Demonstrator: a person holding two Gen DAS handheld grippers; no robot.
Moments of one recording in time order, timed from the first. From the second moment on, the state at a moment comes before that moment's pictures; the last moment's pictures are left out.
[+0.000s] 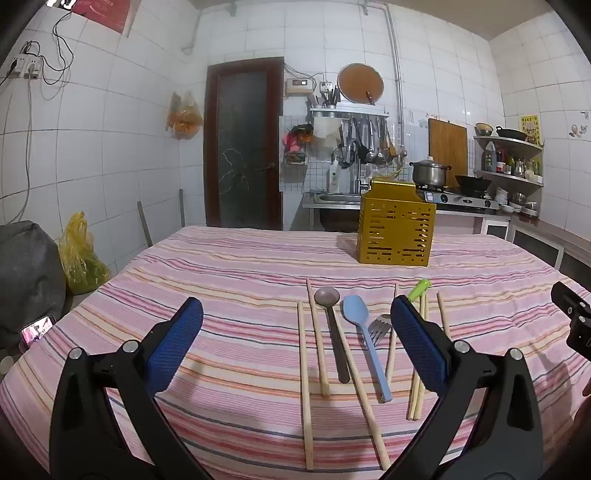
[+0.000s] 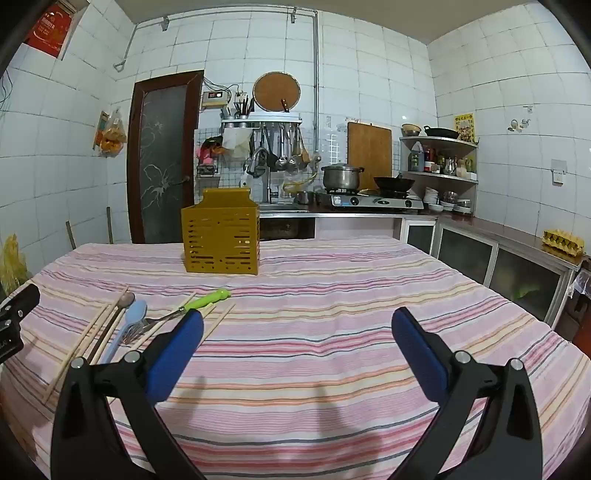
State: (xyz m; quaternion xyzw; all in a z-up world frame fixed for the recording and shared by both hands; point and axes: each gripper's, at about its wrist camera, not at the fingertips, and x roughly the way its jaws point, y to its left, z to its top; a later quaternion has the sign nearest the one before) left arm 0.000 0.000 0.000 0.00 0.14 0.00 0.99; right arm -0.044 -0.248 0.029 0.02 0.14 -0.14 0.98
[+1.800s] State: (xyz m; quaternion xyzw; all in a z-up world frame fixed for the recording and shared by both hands) left arm -0.007 -0.002 0.013 0.00 0.14 0.00 0.99; right arm -0.044 -0.245 0.031 0.01 0.14 -0.15 0.98
